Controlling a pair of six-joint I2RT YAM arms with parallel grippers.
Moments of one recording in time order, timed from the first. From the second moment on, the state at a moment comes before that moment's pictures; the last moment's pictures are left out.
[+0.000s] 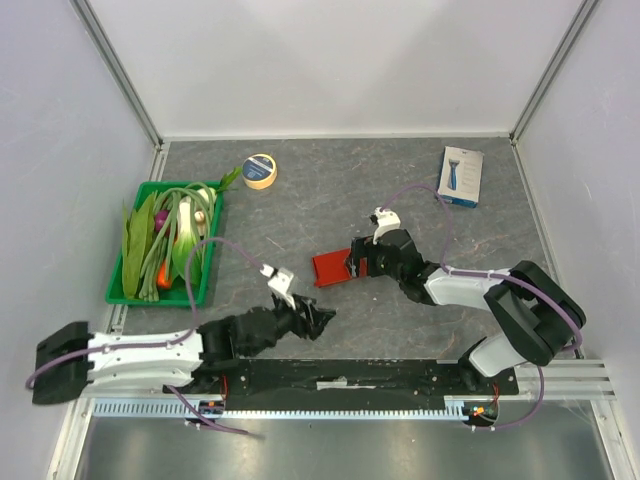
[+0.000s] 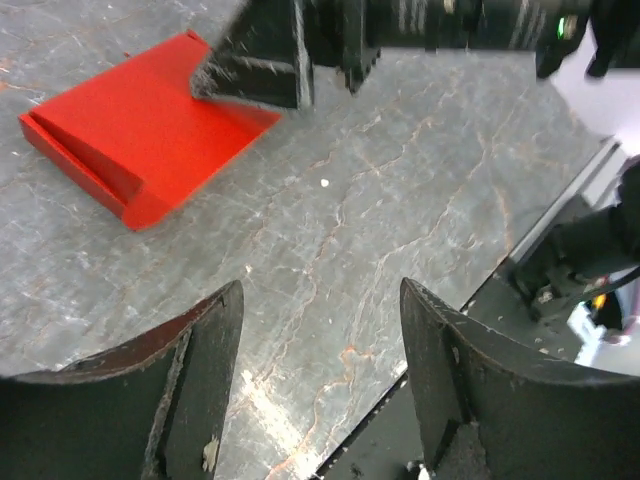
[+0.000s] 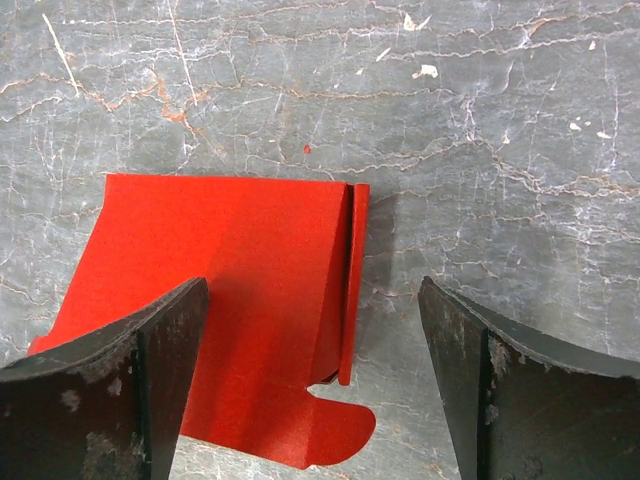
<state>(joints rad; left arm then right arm) -1.33 0.88 0.21 0.41 -0.50 -0.55 0.67 1.51 0.56 0.39 0.08 0.41</state>
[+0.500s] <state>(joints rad) -0.71 1.35 0.48 0.49 0.22 -0.71 0.67 1.52 0.54 0.43 0.05 0.47</state>
